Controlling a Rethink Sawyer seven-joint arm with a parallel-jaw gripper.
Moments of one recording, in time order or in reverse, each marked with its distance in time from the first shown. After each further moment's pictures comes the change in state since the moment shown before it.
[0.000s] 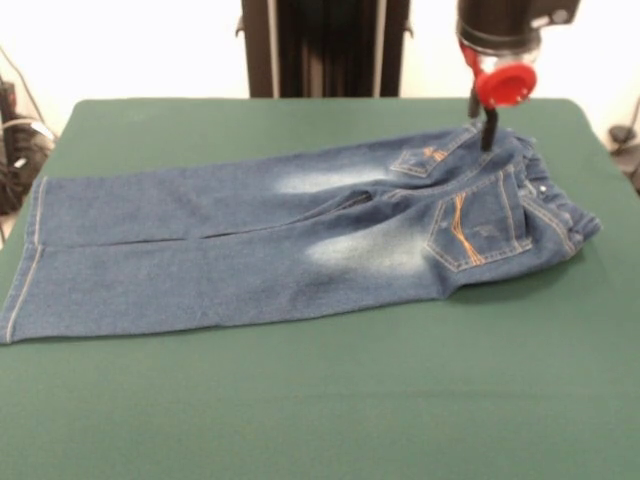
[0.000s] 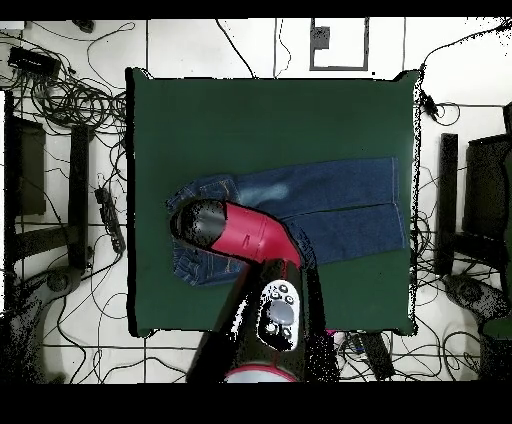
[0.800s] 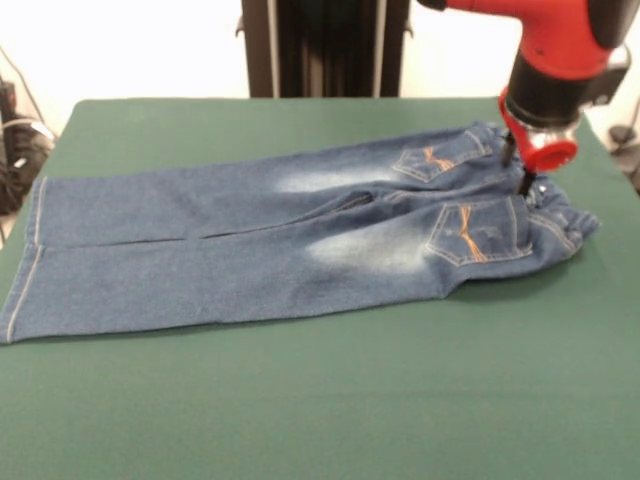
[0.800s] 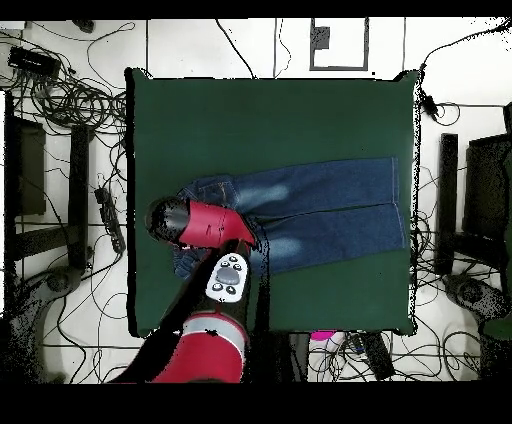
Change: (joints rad) arm 0.114 0.203 -0.021 -0.122 0.043 0.000 0.000
